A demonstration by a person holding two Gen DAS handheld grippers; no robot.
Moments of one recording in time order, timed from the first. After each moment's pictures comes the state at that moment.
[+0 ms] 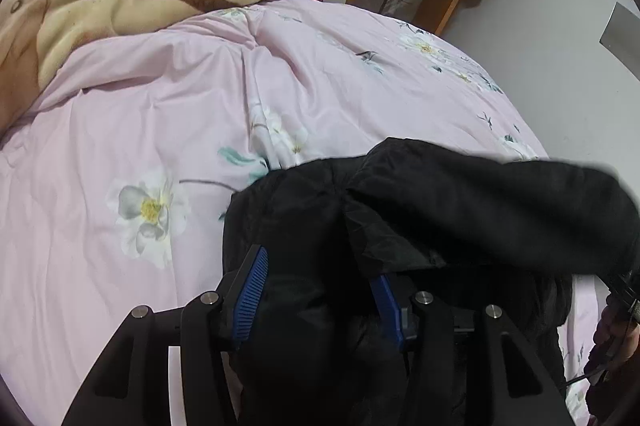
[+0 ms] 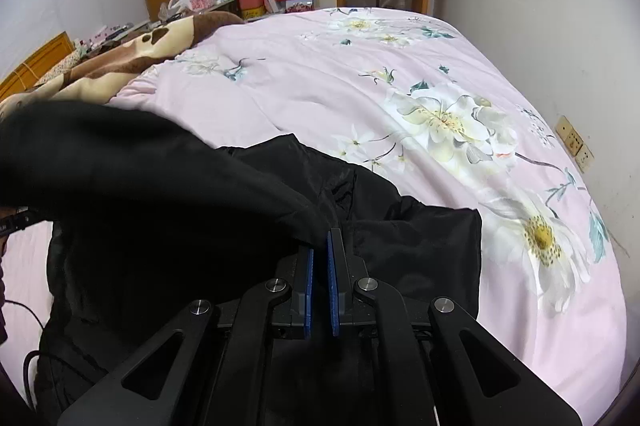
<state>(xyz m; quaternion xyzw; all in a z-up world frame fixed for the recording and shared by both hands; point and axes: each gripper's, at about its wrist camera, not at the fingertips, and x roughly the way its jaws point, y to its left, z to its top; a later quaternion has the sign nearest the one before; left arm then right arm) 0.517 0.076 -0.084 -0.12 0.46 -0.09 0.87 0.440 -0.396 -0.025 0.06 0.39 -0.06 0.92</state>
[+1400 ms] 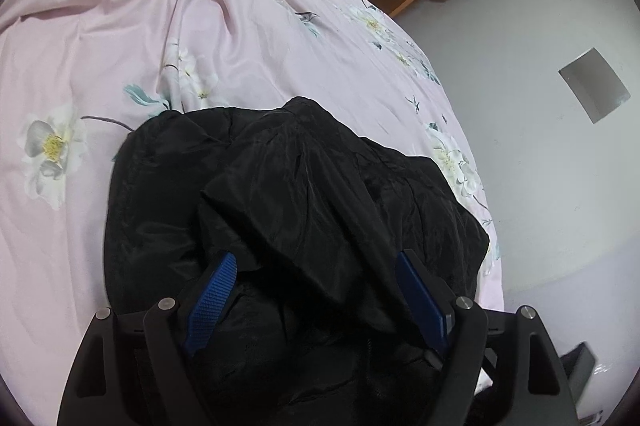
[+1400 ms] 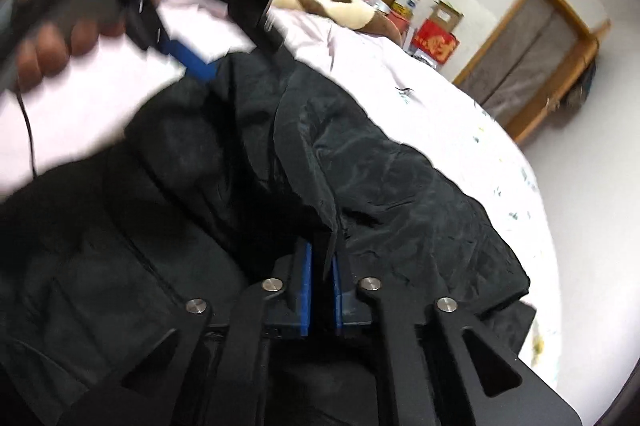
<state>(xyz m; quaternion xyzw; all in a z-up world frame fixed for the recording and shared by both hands) 0.525 0.053 -0.087 -0.25 0.51 -0.21 0.80 0.393 -0.185 -0.048 -0.24 0.34 0.08 0.90</state>
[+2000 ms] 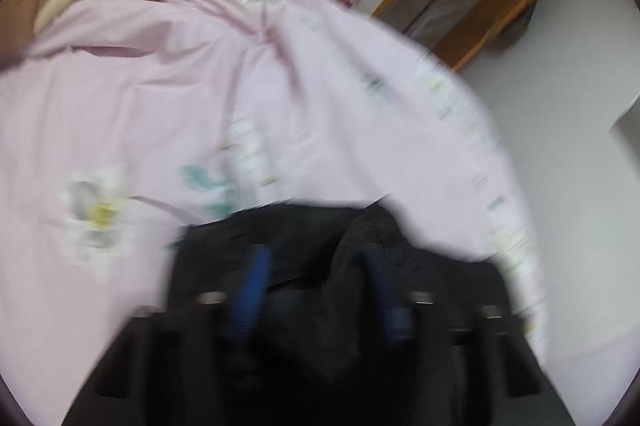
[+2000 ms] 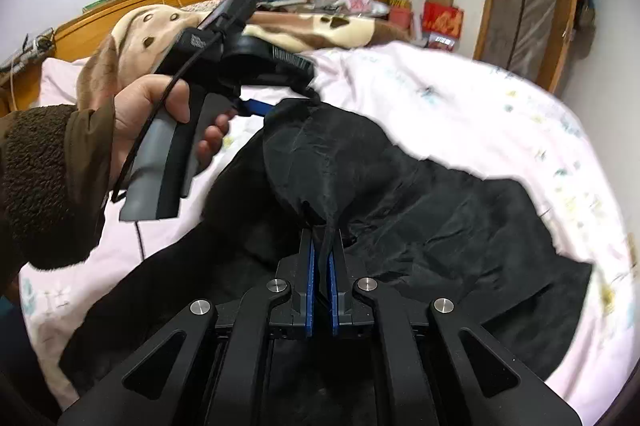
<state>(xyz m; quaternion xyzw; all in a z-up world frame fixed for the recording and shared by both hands) 0.573 0.074 -0.084 -0.22 0.48 -0.05 0.85 0.378 -0.194 0.005 -0.07 0.36 0.16 0.92</state>
